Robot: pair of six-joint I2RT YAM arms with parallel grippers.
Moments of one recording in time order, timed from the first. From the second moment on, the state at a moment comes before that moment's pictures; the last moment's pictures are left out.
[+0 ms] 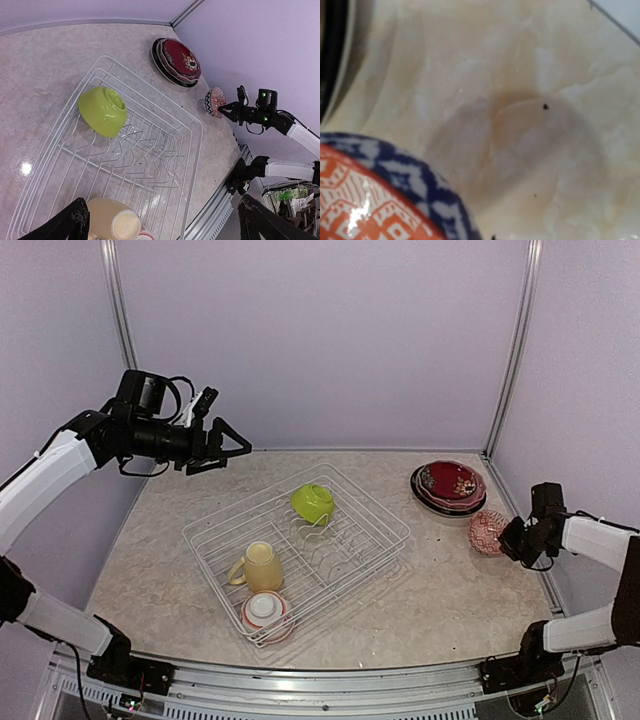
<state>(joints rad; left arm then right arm) -0.42 1.34 1.38 -0.66 0.57 -0.39 -0.14 1.16 0.58 -0.37 -0.09 0.74</state>
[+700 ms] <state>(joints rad) -0.42 1.34 1.36 -0.63 0.63 -0.41 -0.14 1.25 0.56 -0.28 -0.08 0.83</state>
